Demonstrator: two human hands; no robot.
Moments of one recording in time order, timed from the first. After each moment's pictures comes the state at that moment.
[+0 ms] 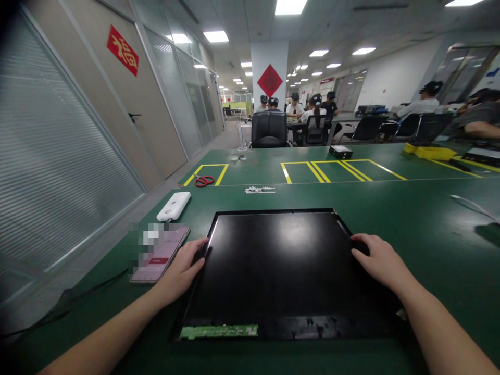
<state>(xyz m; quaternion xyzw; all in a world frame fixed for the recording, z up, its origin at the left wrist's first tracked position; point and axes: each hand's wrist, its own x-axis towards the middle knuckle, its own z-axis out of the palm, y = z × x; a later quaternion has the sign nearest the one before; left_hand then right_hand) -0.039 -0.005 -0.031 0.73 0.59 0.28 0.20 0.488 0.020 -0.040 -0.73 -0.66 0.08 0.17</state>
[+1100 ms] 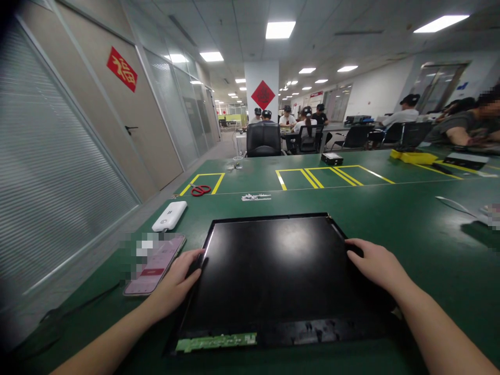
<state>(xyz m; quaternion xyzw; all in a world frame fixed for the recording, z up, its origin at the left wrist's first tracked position) -0.043 -0.008 -0.027 0.75 0.57 0.28 0.19 0.485 0.016 -0.039 -0.75 -0.64 0.06 0.14</state>
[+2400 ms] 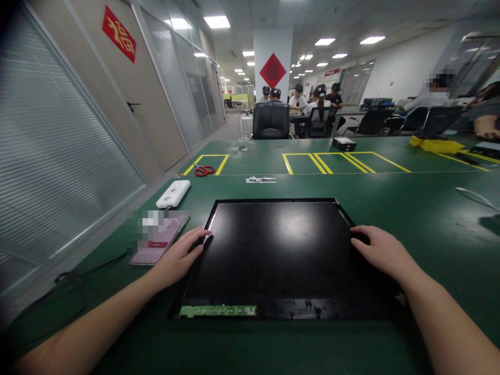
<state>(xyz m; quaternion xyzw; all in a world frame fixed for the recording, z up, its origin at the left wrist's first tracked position) -0.039 -0.009 -0.027 0.74 0.58 0.27 0.21 0.473 0.016 -0.023 -0.76 -0.64 0.07 0.10</state>
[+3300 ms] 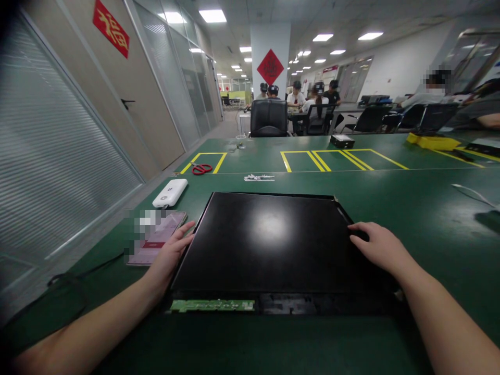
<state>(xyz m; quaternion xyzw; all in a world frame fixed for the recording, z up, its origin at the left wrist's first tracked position) -0.002 -0.016 -0.007 0.23 0.52 0.59 0.57 0.478 0.017 -0.026 -0.75 -0.65 0.07 0.10</state>
